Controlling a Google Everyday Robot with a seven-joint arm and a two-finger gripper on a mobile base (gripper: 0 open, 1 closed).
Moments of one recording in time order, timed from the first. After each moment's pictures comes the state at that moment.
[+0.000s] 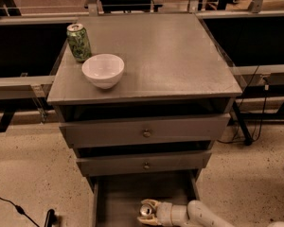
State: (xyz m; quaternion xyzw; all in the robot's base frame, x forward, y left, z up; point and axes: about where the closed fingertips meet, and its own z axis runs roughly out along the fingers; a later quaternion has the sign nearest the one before) arm 0.466 -0.016 0.196 -0.51 0.66 0.35 0.44
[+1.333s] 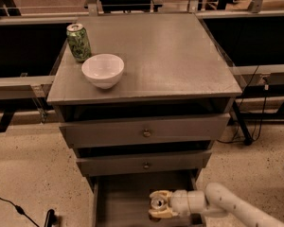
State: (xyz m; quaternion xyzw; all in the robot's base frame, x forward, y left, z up) arm 0.449 -0.055 0.332 -0.52 0.63 0.42 0.40
